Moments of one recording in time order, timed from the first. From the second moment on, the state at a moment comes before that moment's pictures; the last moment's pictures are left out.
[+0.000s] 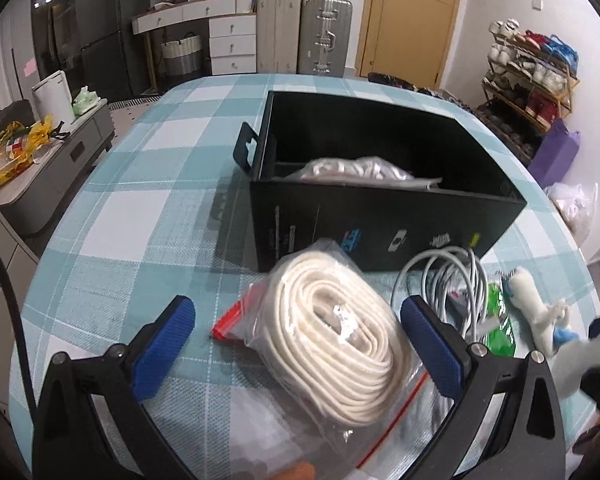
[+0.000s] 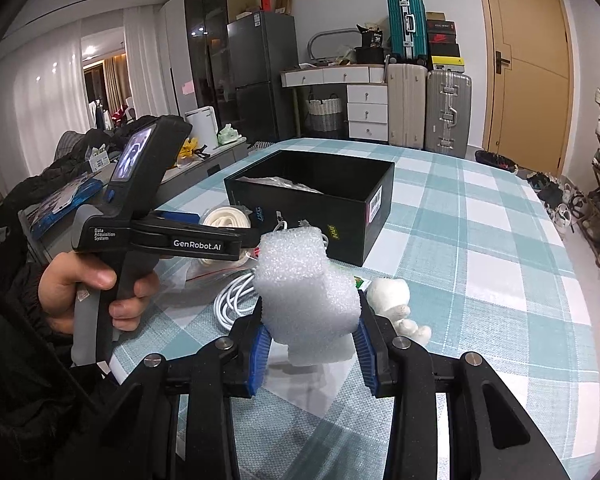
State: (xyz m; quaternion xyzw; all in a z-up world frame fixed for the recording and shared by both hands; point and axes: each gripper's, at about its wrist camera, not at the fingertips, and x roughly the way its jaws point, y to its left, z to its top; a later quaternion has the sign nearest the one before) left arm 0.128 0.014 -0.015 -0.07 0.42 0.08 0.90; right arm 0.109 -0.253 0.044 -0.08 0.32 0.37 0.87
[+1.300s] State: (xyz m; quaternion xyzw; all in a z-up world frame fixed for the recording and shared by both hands) left arm 0.062 0.009 0.012 -0.01 0.39 0.01 0.92; right arm 0.103 -0.244 0.055 -0.06 0.28 0.39 0.87
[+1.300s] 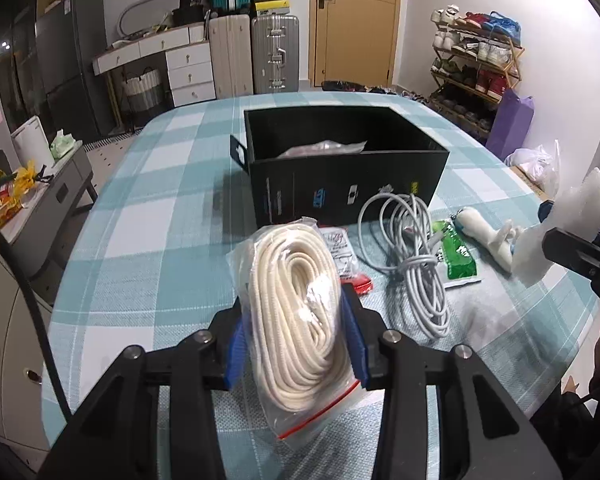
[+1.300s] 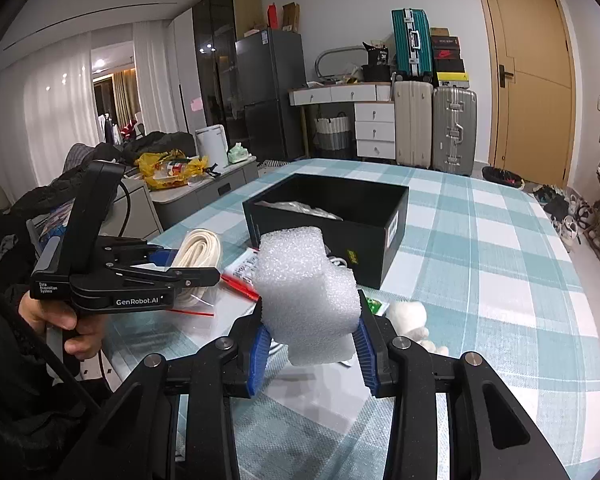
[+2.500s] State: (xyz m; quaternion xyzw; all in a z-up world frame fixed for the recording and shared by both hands) left arm 0.082 -0.006 0.072 0.00 0.32 0.01 0.95; right arm 0.135 -0.241 0.115 -0.01 0.23 0.38 0.90
